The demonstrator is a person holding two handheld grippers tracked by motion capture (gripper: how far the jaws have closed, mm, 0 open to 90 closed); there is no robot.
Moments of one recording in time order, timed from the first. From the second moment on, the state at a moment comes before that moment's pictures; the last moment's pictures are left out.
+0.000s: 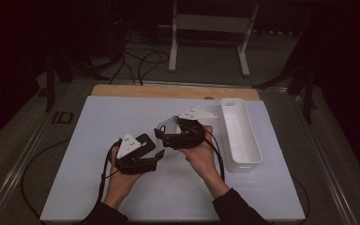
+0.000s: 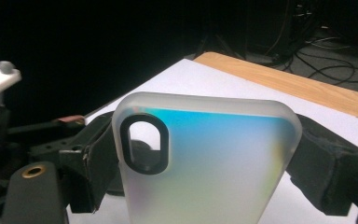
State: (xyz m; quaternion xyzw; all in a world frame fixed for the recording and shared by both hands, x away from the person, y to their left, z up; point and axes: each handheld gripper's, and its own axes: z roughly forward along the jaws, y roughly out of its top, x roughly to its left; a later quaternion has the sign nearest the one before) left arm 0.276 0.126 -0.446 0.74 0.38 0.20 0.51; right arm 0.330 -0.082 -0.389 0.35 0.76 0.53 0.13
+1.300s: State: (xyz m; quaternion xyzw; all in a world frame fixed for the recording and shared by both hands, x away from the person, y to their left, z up) left arm 0.248 0.192 -0.476 0.74 0.38 0.23 0.50; right arm 0.354 -0.115 -0.374 0.38 0.75 0.52 0.18
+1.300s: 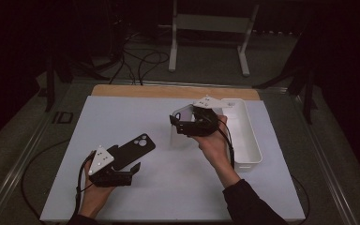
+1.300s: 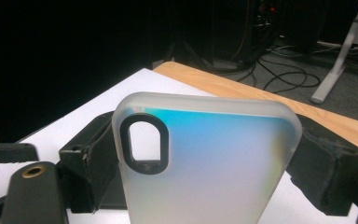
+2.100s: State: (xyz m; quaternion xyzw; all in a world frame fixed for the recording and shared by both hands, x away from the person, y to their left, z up) left arm 0.239 0.209 -0.485 0.73 0.39 0.25 0.50; right arm 0.368 -0.138 -0.368 0.40 0.74 0.50 0.21
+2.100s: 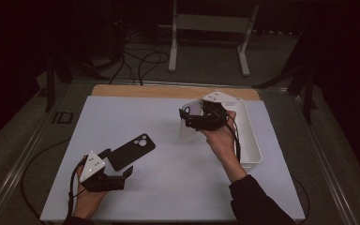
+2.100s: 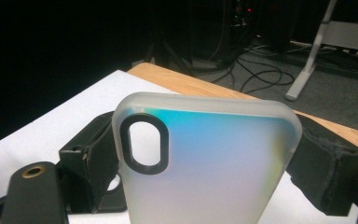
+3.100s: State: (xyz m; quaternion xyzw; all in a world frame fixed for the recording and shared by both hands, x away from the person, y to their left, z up) left arm 0.239 0.210 -0.486 0.73 0.39 0.25 0.50; right arm 0.402 -0.174 -0.358 0.44 0.72 0.48 0.24
